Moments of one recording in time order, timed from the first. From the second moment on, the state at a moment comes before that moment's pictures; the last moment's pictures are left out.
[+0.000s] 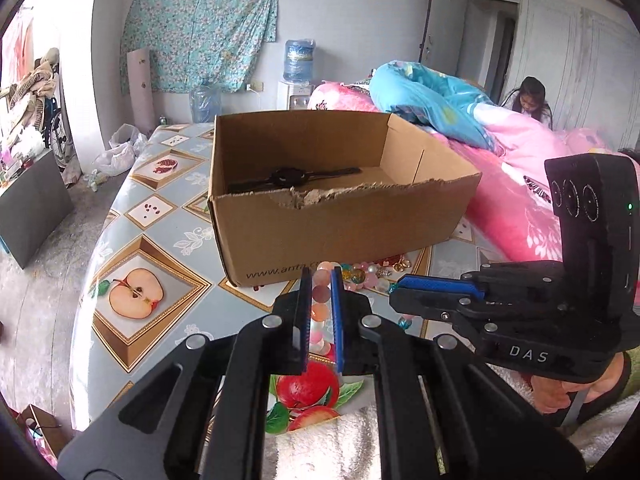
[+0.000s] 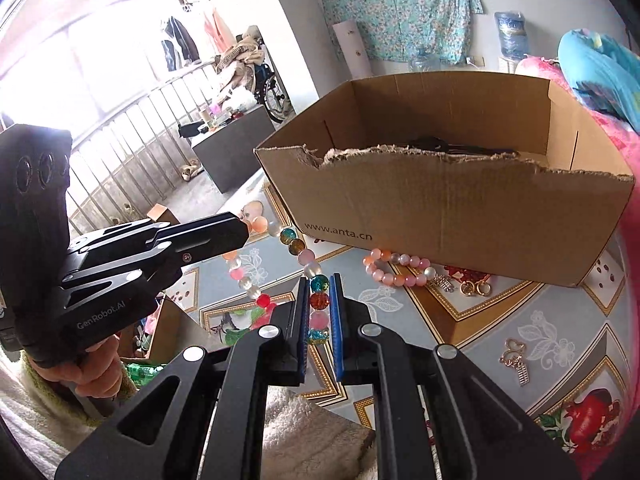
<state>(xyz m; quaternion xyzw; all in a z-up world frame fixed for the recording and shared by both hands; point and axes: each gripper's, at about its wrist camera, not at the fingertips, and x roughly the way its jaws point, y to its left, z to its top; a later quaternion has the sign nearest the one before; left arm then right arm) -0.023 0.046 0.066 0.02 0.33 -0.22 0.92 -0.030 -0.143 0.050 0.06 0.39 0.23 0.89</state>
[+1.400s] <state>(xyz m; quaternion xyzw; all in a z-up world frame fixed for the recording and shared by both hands) 0.141 0.052 0.098 0.00 0.35 -0.14 0.93 0.143 -0.179 0.099 0.13 0.41 0.22 0.87</state>
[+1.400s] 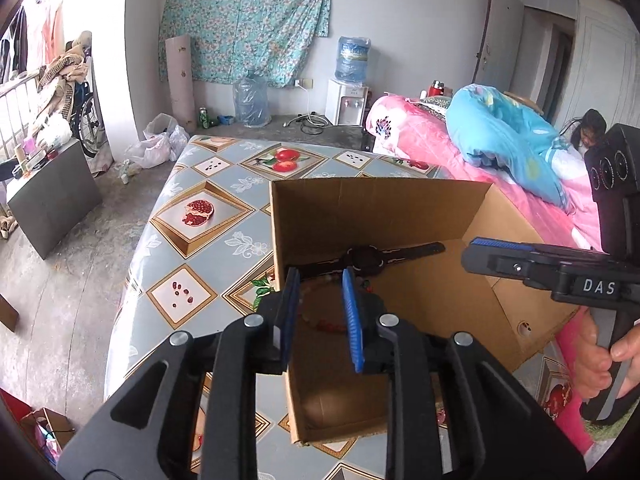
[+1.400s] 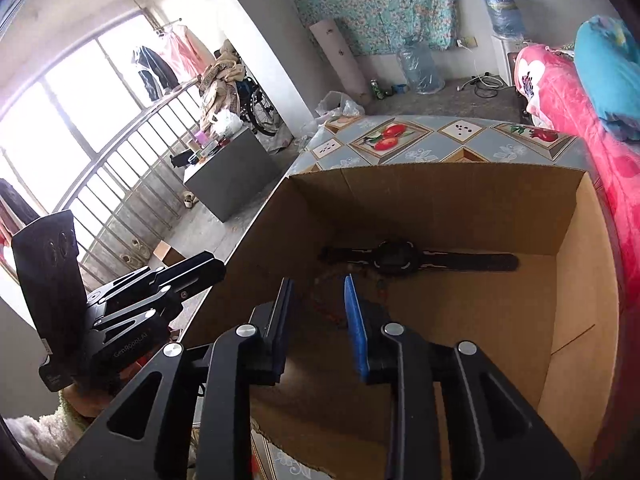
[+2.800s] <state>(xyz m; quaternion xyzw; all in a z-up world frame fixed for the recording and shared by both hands) 0.100 0.078 0.043 -0.18 0.36 -0.15 0.90 0.075 -0.292 0.054 0.20 0.42 0.07 0.88</state>
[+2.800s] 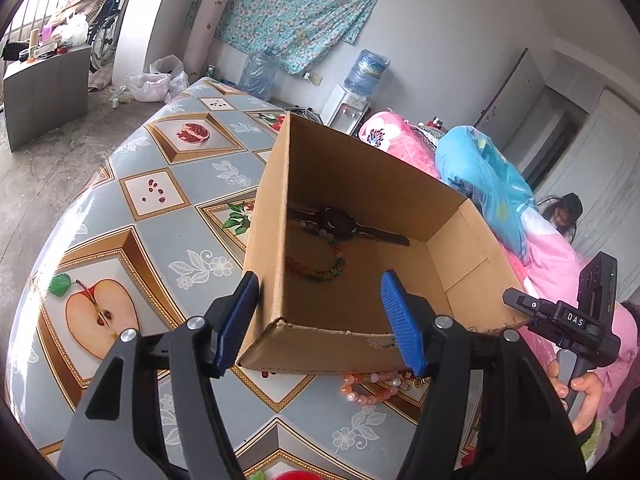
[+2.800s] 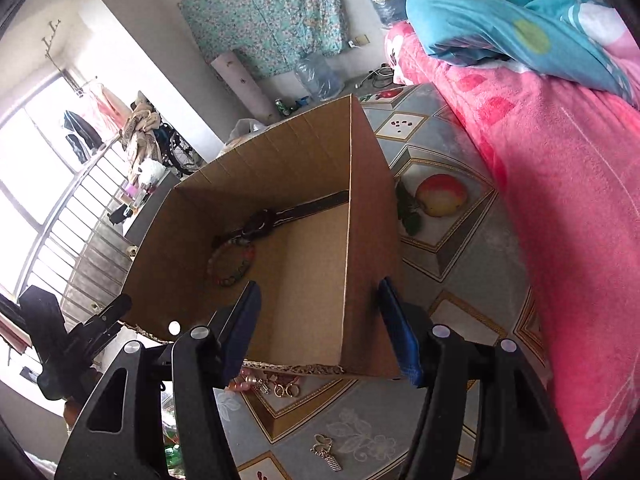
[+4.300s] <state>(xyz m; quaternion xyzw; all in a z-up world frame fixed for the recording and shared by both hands) 0.025 0.101 0.069 -0.11 0.28 -0.18 0.94 -0.016 -0.293 0.071 0.11 0.38 0.08 0.91</state>
